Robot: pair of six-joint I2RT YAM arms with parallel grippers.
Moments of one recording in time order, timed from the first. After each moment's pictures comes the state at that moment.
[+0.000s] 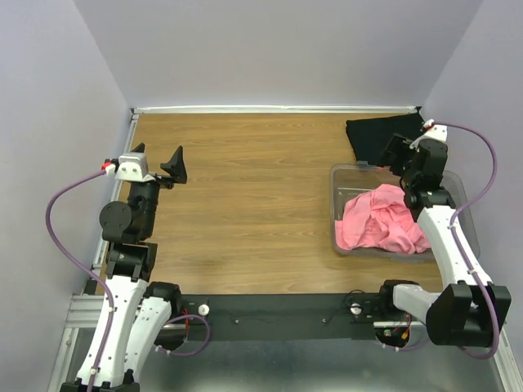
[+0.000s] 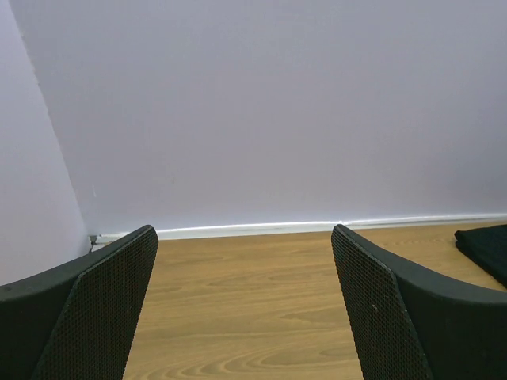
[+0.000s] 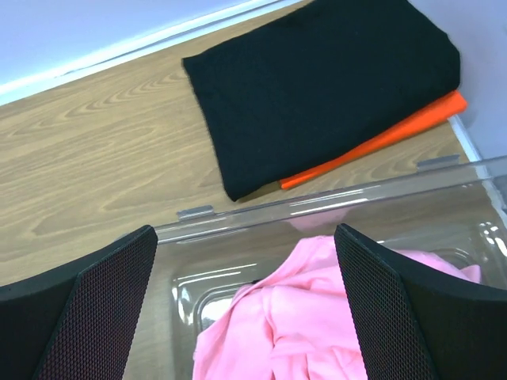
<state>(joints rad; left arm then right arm) -0.13 0.57 0.68 0.23 -0.01 -0.05 -0.06 1.12 0.87 -0.09 0.12 0.22</state>
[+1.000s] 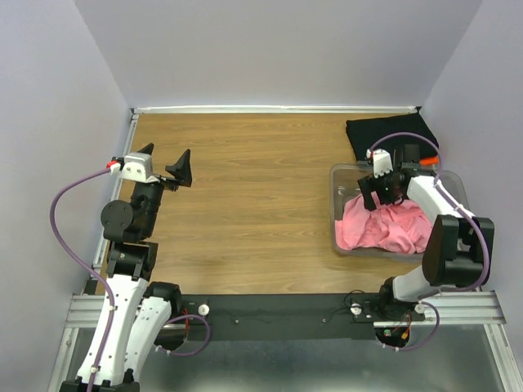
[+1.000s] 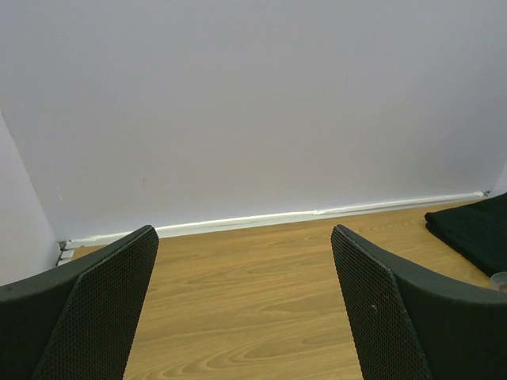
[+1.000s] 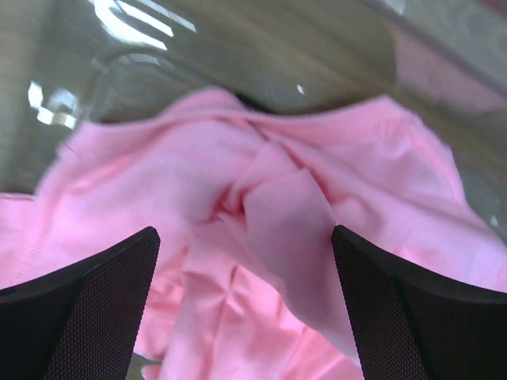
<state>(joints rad) -0.13 0.58 0.67 0.24 0.08 -0.07 -0.09 1.51 0.97 -0.55 -0.19 -0.47</state>
